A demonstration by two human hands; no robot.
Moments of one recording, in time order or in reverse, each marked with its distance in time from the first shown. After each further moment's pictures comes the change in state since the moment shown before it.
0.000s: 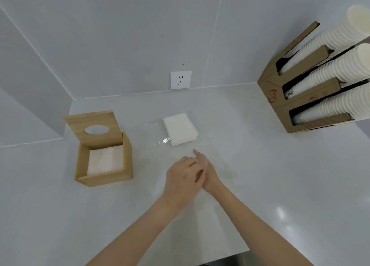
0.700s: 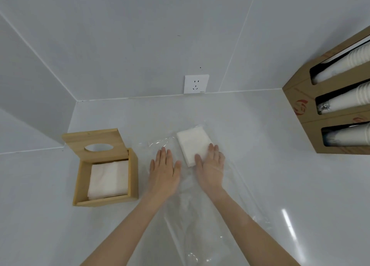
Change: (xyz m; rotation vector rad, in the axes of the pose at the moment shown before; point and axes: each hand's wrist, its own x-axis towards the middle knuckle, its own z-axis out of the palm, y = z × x) left_hand 0.034 -0.134 0.041 0.095 -0.427 -0.666; right_hand 0.090 0.000 0.030 -0.272 0.218 0.222
